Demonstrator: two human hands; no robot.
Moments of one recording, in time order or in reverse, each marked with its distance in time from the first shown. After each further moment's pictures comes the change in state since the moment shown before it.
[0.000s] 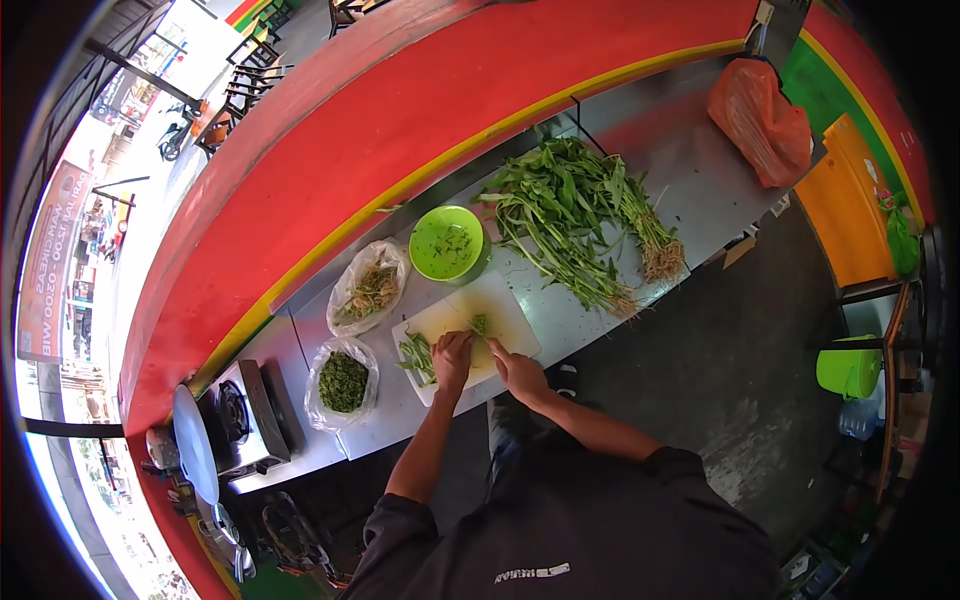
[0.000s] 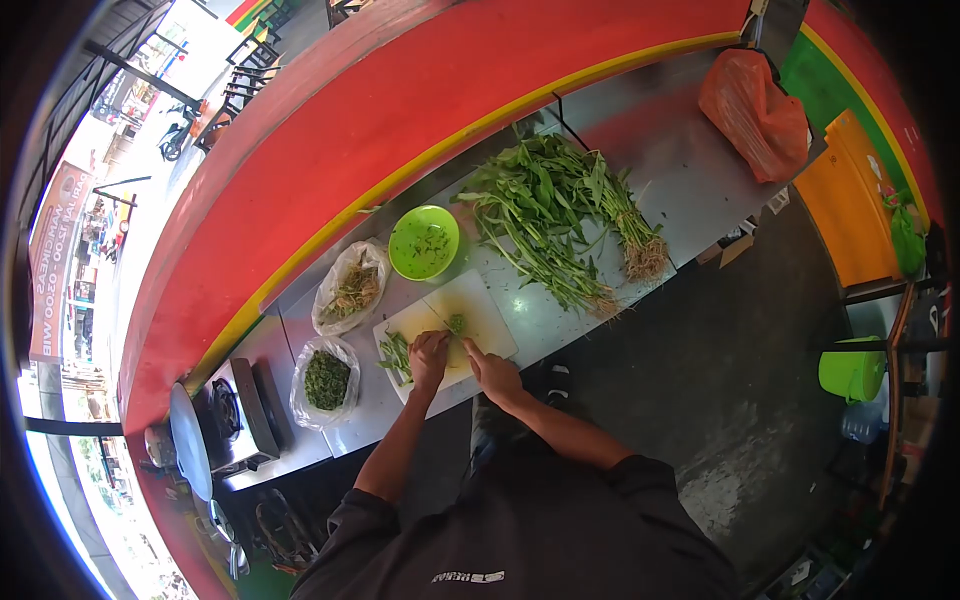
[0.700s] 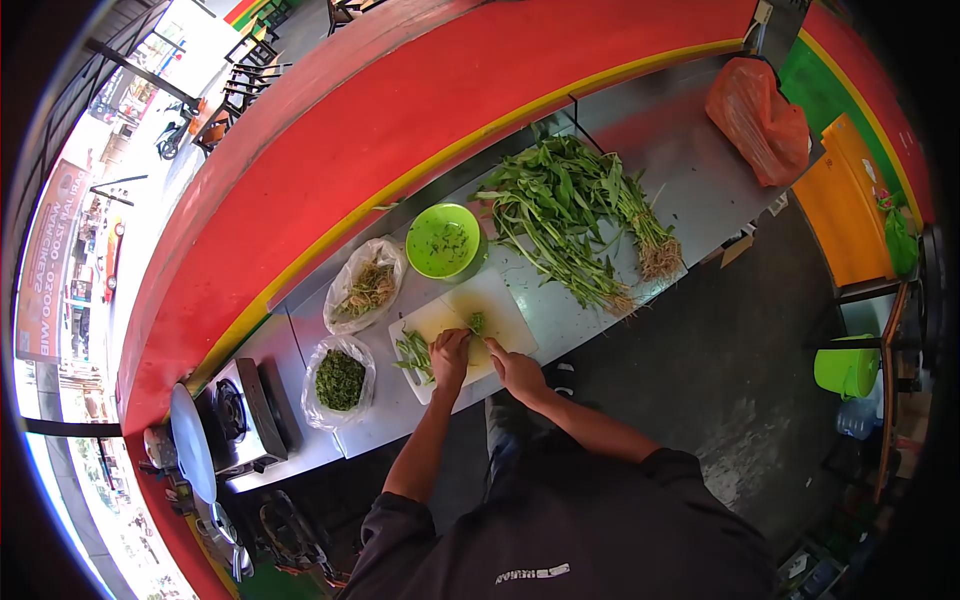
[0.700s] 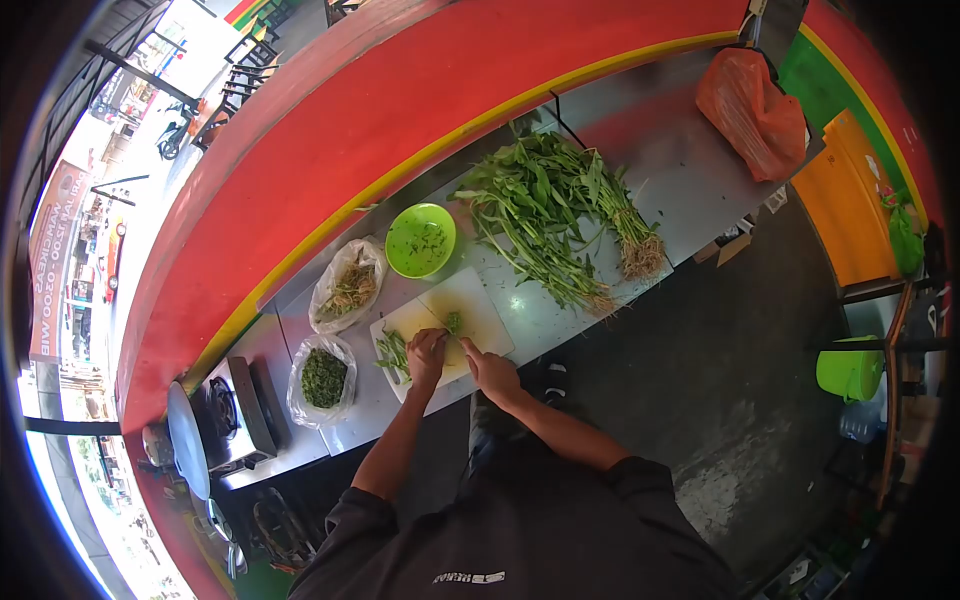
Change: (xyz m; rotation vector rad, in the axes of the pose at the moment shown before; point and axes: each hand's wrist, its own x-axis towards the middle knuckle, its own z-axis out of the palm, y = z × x) left_hand 0.000 0.001 0.001 -0.054 -0.020 -0.015; right_hand -0.005 0.007 0.005 0.008 -0.001 -0.027
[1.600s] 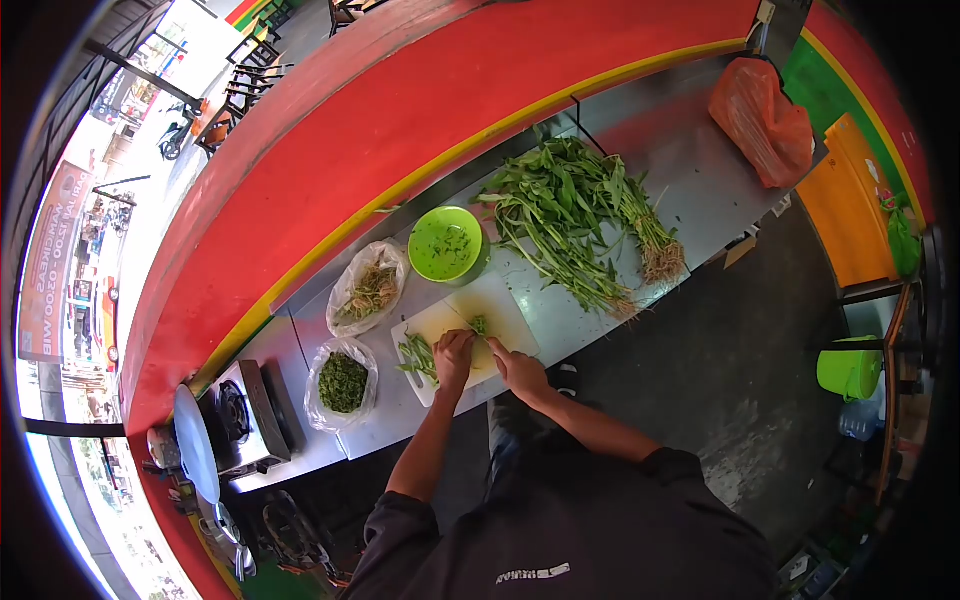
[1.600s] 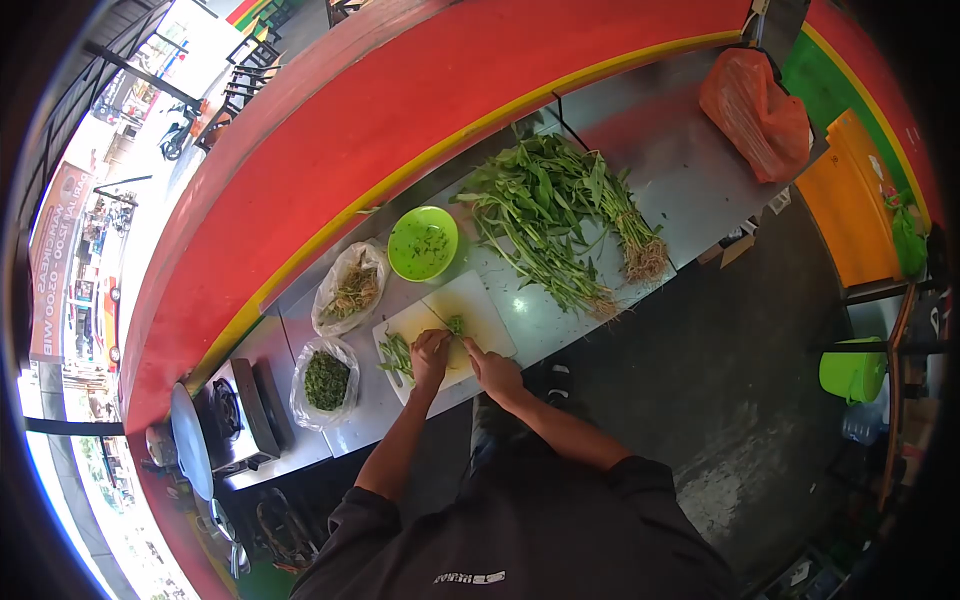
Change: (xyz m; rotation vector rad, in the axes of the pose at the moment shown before) left_hand 0.006 0.002 0.002 -0.019 0.007 0.048; right_hand 0.006 0.002 -0.003 -0.077 0.017 0.008
